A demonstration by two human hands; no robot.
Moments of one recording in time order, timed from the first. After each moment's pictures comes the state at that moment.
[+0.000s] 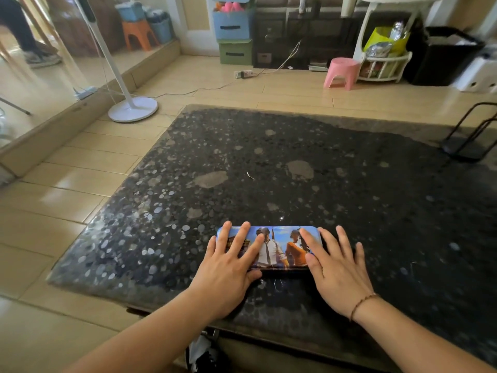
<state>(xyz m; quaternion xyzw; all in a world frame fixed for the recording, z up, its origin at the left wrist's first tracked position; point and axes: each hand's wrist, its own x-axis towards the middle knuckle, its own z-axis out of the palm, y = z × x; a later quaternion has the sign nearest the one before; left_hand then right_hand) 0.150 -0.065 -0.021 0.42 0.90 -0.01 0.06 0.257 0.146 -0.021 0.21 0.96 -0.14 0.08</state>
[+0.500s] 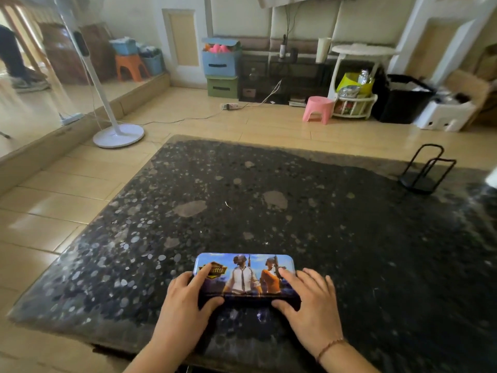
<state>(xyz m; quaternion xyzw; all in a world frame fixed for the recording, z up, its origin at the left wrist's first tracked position) 0.163 -0.074 -0.015 0.20 0.94 0.24 0.08 0.274 0.144 -0.016 0.21 0.96 -0.18 -0.04</state>
